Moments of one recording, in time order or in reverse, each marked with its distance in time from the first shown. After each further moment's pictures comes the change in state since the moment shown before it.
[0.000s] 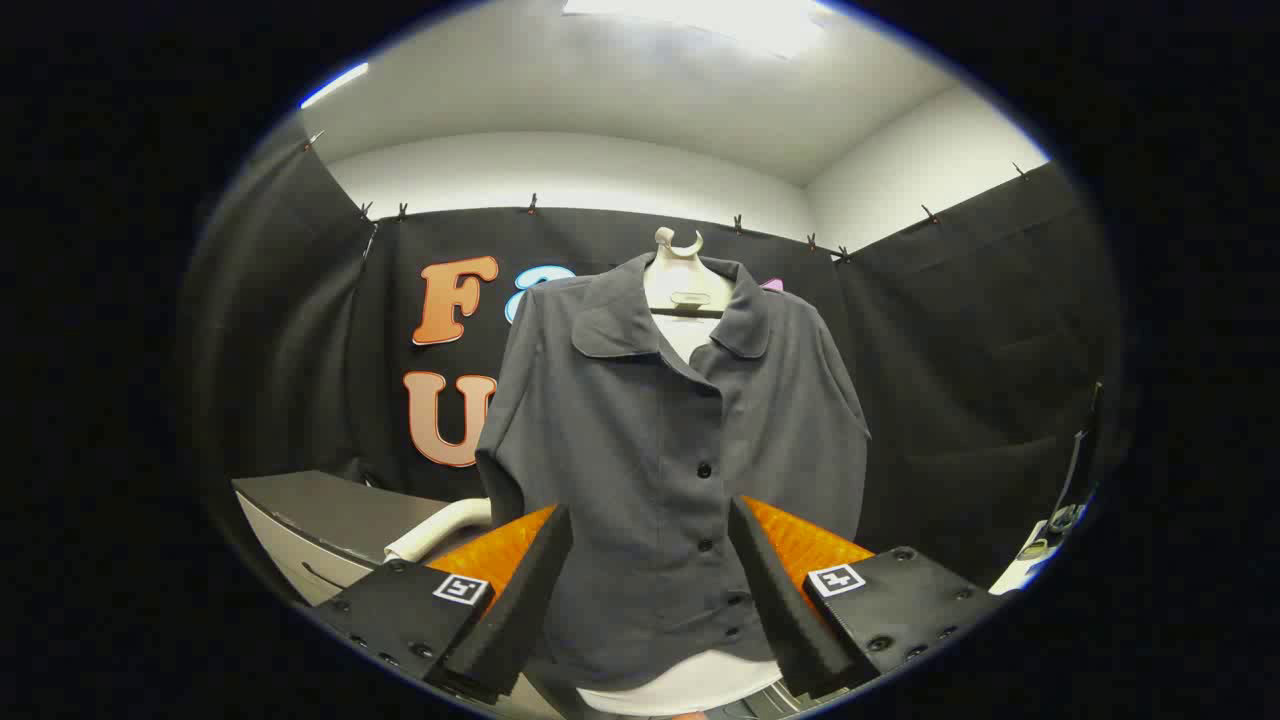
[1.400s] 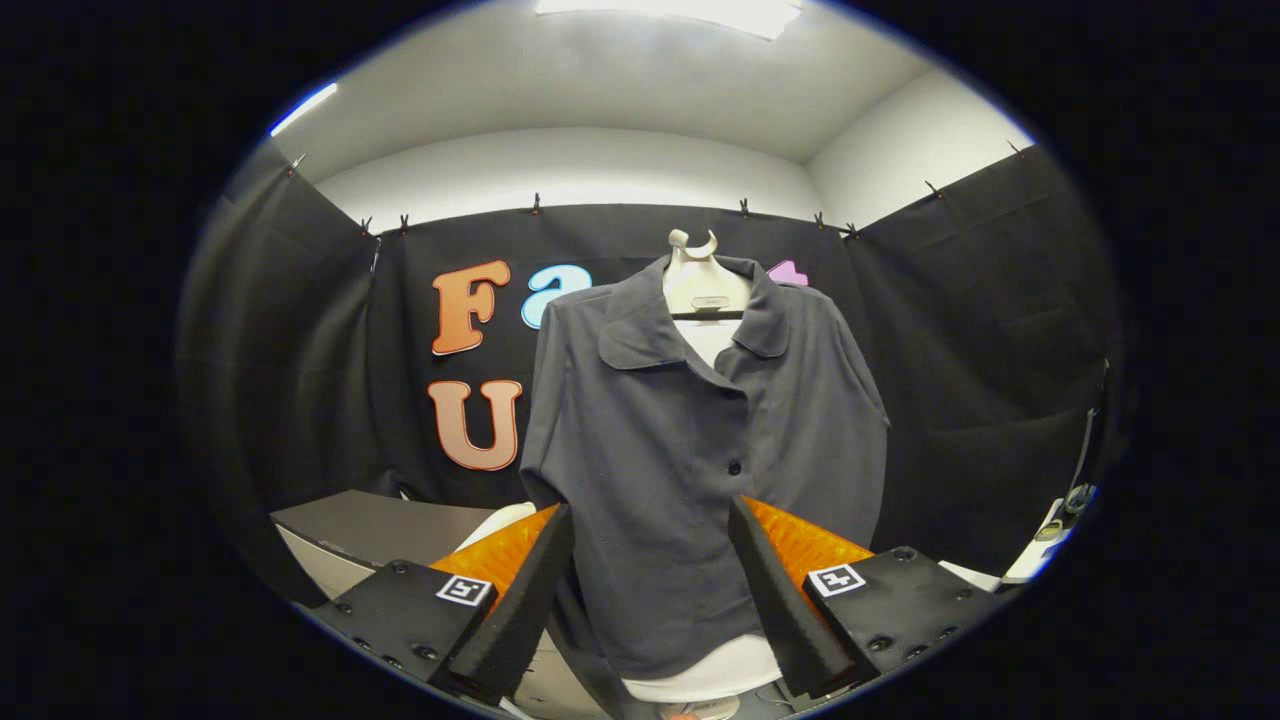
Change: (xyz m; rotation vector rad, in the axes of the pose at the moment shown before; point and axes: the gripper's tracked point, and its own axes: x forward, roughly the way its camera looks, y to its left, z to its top) arm -0.014 0.039 0.025 0.070 0.069 0.069
